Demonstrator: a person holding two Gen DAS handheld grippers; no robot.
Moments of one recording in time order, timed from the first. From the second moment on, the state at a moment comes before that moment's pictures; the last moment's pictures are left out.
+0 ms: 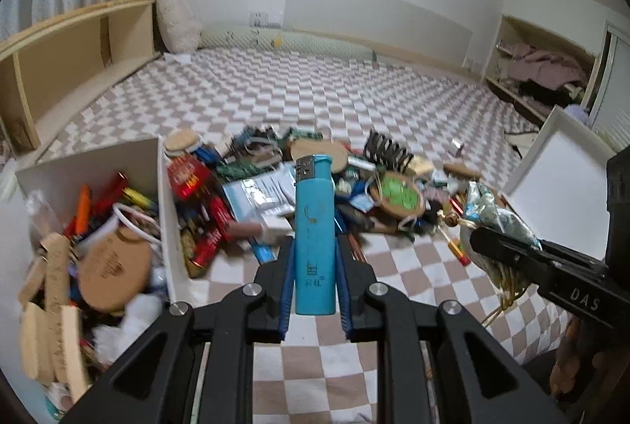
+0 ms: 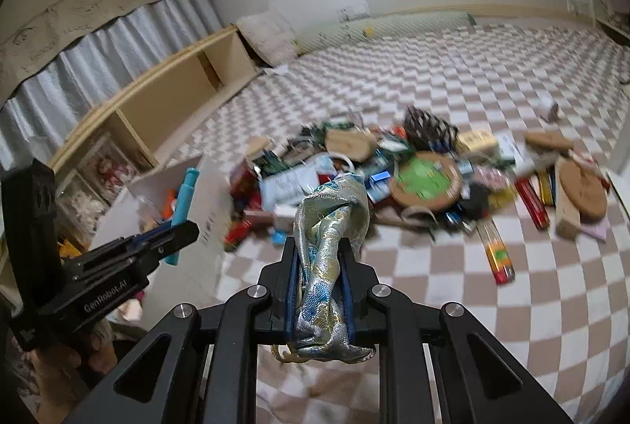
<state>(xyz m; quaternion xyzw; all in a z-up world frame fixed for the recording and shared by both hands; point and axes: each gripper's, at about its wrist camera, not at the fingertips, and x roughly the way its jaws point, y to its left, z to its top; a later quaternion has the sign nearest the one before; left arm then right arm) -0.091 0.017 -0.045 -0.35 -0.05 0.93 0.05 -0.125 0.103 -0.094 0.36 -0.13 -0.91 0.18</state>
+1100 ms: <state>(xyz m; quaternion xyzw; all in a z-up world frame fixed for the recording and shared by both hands) -0.032 -0.161 0.017 -0.30 -0.07 0.95 -0.09 -0.159 -0.082 0.003 0.30 -0.04 -0.90 0.32</state>
